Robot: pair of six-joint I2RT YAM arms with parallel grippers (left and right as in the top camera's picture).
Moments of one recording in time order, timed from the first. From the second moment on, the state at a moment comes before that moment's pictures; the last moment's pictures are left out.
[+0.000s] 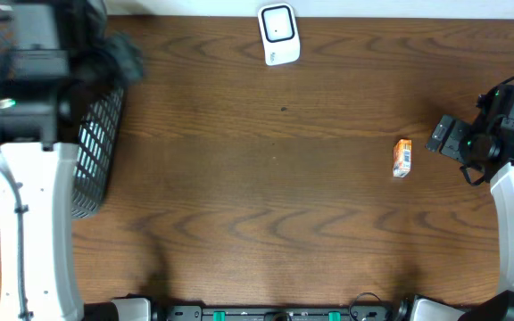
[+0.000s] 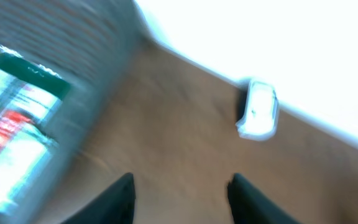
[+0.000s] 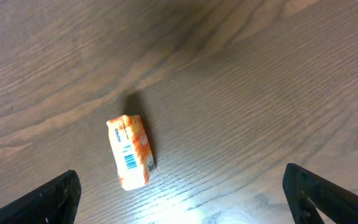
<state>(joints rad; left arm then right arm) 0.04 1.50 1.88 -1.09 0.09 -0.42 -0.28 1.41 1.15 -0.80 0.00 0.18</state>
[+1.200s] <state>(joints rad) 0.44 2.13 1.88 -1.21 -0.23 -0.16 -0.28 1.41 1.15 -0.80 0.00 0.18</state>
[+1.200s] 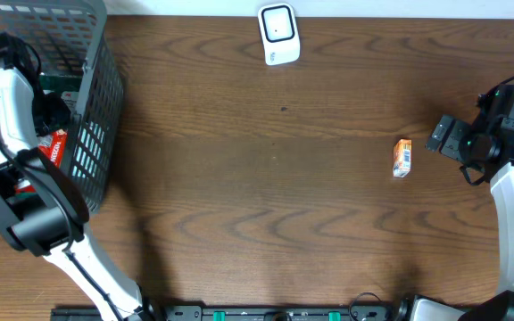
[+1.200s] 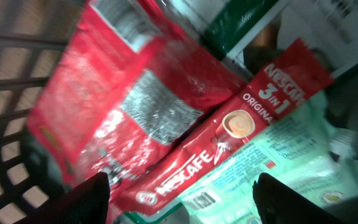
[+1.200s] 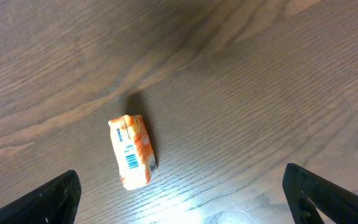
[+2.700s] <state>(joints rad) 0.44 2.09 1.89 -1.20 -0.11 -0.18 -0.28 1.41 1.15 -0.80 0.00 0.18</state>
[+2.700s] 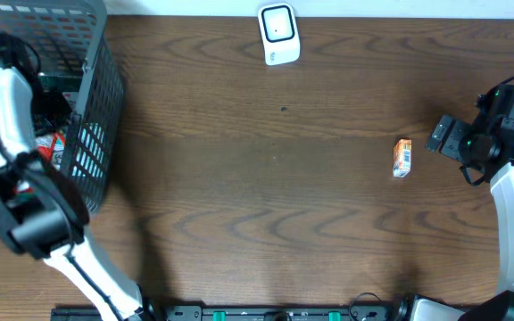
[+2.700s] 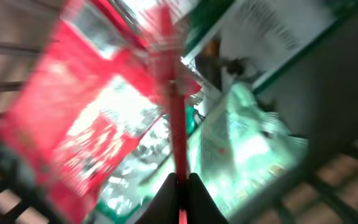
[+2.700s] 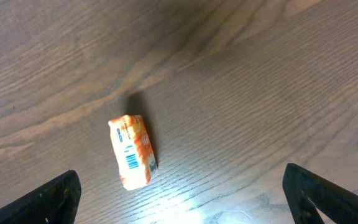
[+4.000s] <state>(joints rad) 0.44 1.93 1.46 -0.75 -0.07 -0.38 -0.28 1.41 1.15 -0.80 0.00 0.18</state>
